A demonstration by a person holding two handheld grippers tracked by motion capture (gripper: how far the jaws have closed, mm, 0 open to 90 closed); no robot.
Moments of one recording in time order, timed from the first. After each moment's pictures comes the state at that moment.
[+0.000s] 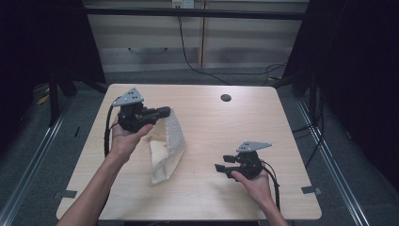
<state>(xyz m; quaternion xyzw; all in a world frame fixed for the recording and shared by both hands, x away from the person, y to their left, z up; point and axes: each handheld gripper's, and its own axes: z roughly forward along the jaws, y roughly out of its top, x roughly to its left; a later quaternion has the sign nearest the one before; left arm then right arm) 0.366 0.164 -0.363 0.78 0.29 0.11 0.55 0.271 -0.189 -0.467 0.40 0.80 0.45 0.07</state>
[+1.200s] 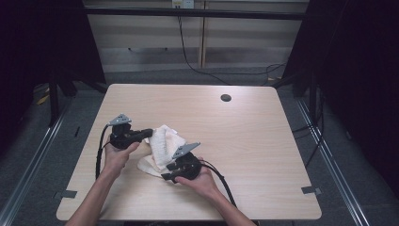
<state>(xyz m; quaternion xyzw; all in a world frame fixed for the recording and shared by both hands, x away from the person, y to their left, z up) 0.382 0.218 -0.459 0.77 0.39 0.08 0.51 0.306 -0.027 -0.508 0.25 0.87 0.43 0.00</state>
